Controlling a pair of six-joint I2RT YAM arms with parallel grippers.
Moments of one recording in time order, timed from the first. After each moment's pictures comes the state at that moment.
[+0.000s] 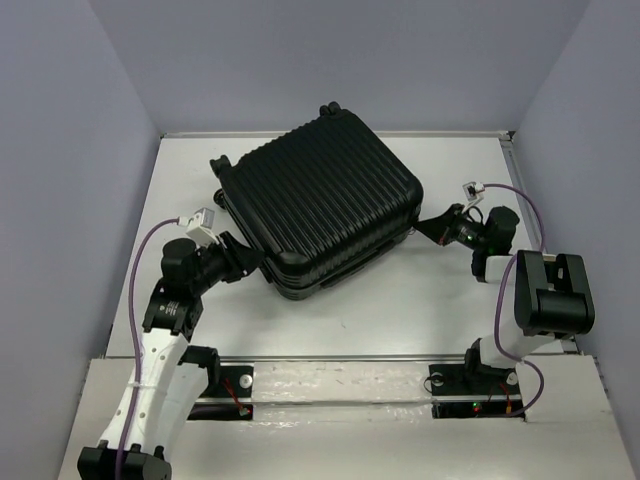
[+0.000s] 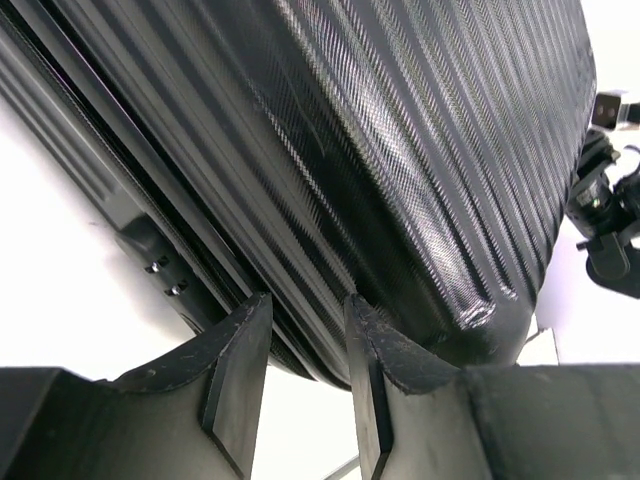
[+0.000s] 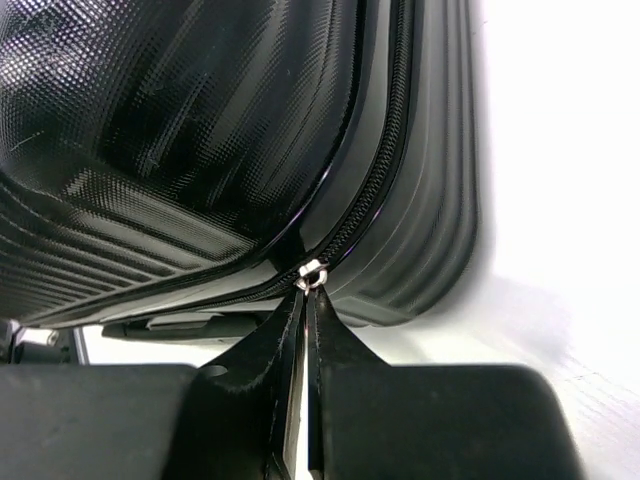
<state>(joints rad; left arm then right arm) -0.11 0.61 0.51 -0.29 0.44 -0.65 -0.14 1.59 0.51 0.91 -1.00 0.54</state>
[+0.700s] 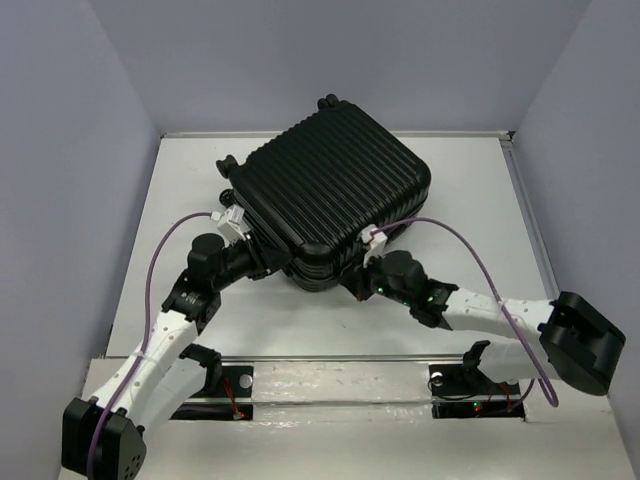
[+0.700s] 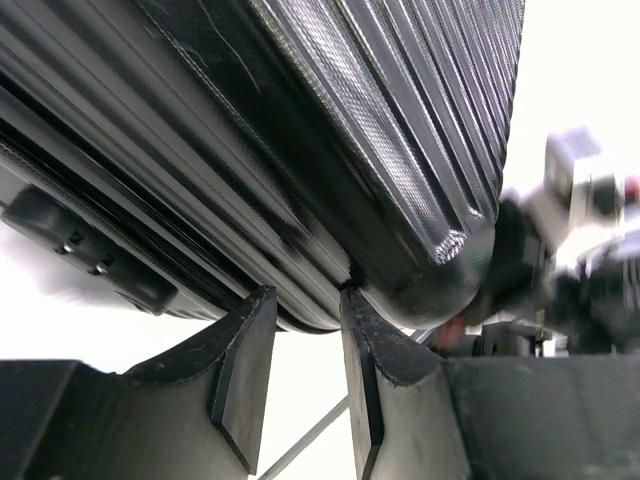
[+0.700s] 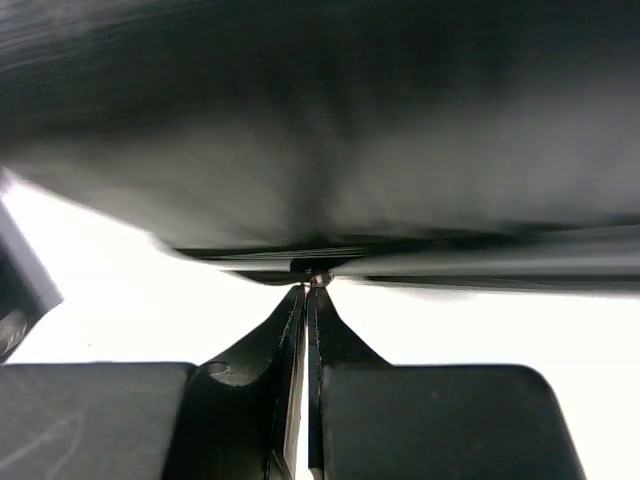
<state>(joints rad) -0.35 0.77 0.45 -0.03 0.42 -0.80 0.81 1.20 0.48 0.38 -0.07 0.38</state>
